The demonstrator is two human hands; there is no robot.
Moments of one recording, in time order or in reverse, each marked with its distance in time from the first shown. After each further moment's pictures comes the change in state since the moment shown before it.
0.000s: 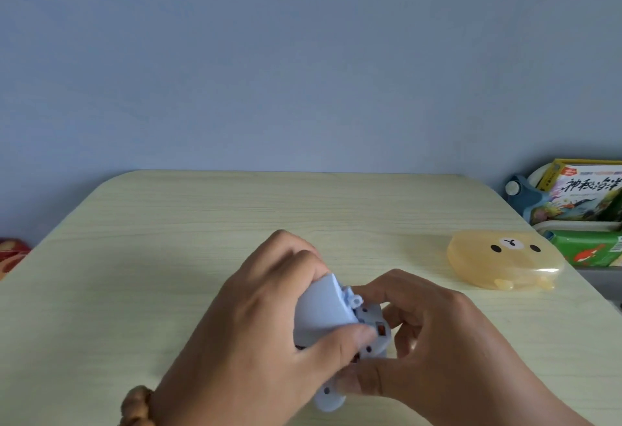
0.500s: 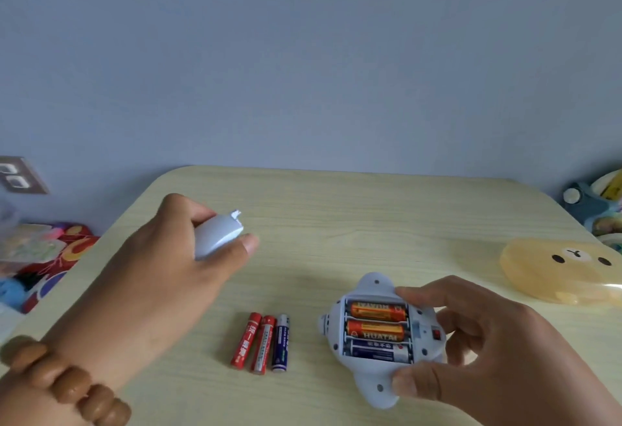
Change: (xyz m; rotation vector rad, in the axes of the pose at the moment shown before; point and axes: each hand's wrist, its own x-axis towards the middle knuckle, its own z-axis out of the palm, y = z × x) left_hand -0.012 -0.070 -0.067 0.139 0.180 -0.614; right_hand 0.001 -0.003 0.002 0.030 -0.019 0.133
